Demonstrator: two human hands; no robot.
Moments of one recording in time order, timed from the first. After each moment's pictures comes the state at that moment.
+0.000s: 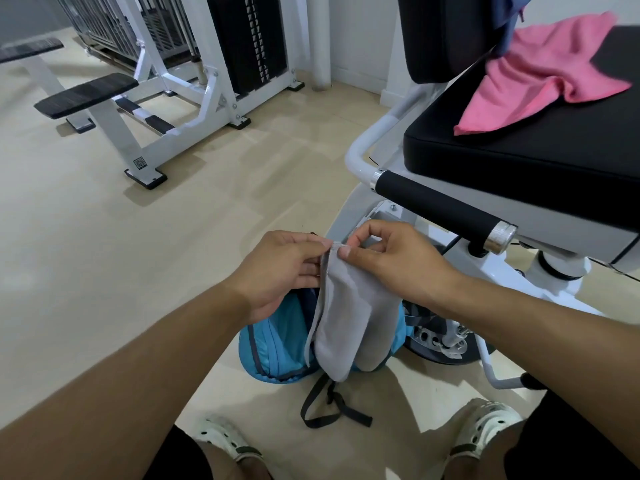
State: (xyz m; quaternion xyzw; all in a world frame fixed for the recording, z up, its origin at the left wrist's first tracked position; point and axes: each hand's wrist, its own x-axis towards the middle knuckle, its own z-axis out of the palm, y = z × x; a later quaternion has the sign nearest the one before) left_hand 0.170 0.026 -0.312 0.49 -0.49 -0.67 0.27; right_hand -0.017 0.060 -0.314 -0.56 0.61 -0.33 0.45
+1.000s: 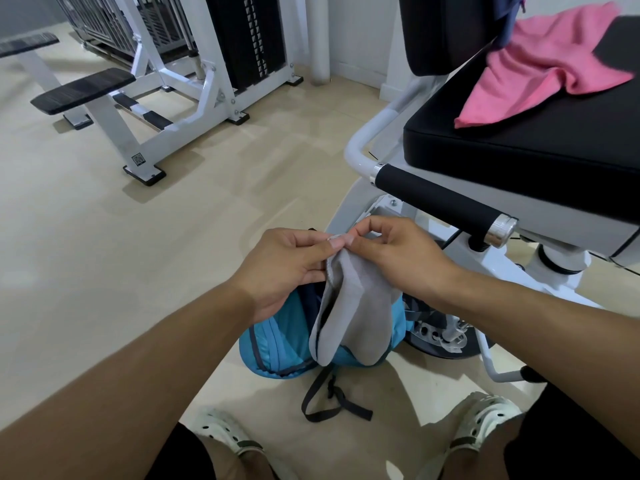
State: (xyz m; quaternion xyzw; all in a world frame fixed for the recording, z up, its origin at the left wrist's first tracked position) left_hand 0.166 0.035 -0.313 0.46 -0.50 -0.67 0.30; right_hand -0.018 0.062 -0.314 -0.54 0.61 -0.34 0.47
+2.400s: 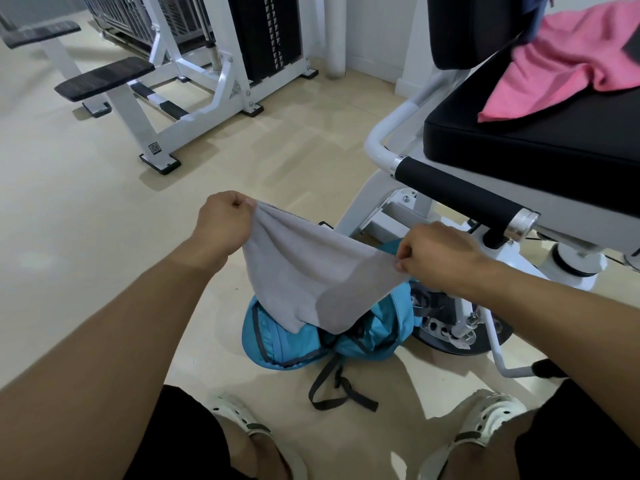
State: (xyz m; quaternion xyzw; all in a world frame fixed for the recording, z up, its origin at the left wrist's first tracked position) left_hand 0.238 -0.027 -0.323 0.71 -0.55 -0.32 0.30; right_hand -0.051 0.043 -0.342 -0.69 0.71 0.04 0.15
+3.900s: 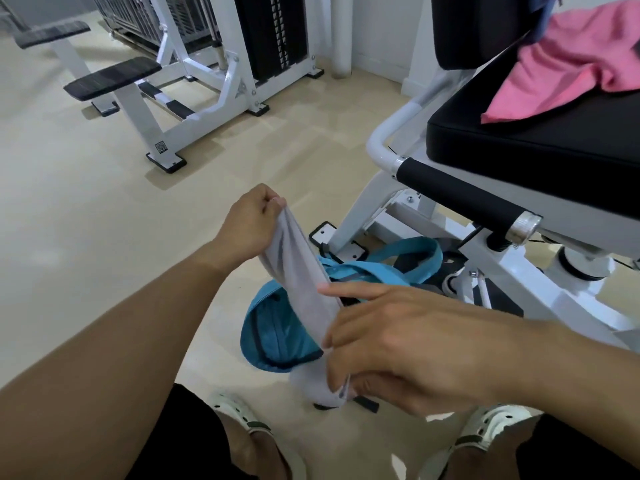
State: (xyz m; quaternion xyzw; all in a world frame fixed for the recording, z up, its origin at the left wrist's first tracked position) left_hand 0.219 -0.027 -0.331 0.65 -0.65 -0.29 0.26; right_hand -0.002 0.126 -0.276 -0.95 0.23 -0.06 0.20
